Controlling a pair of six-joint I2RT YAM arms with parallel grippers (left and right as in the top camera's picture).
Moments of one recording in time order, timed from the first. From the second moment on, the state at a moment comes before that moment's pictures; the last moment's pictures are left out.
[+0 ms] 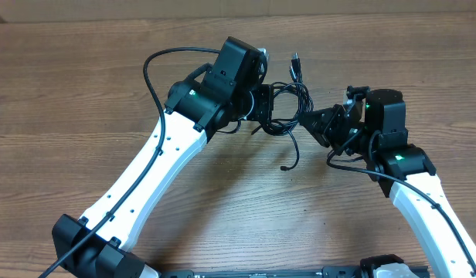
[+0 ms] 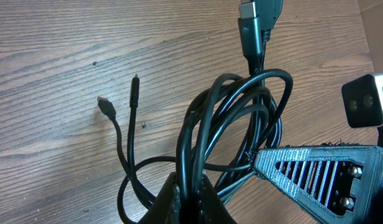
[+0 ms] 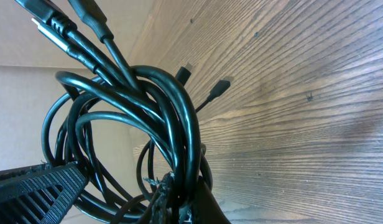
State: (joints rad) left arm -0.58 1.67 1.64 -0.87 0.22 -0.48; right arm 0.15 1.24 0.85 -0.30 -0.61 0.97
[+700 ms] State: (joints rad) left arm -0.58 1.68 1.64 -0.89 0.09 -0.43; right arm 0.15 1.24 0.86 -0.54 -0.33 0.78
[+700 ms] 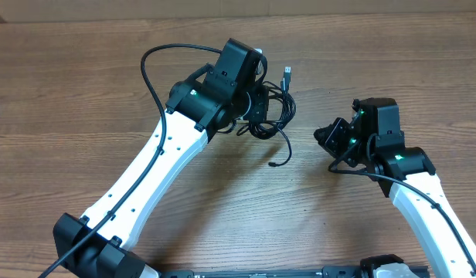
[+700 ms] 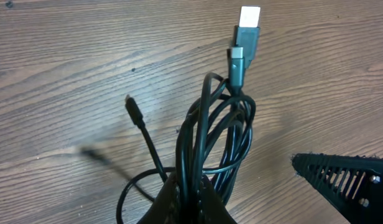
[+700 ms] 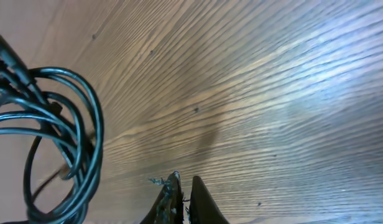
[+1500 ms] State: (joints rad) left arm -0.58 1.68 1.64 -0.90 0.08 -0.43; right arm 0.15 1.24 0.86 -0.49 -0.38 0.75
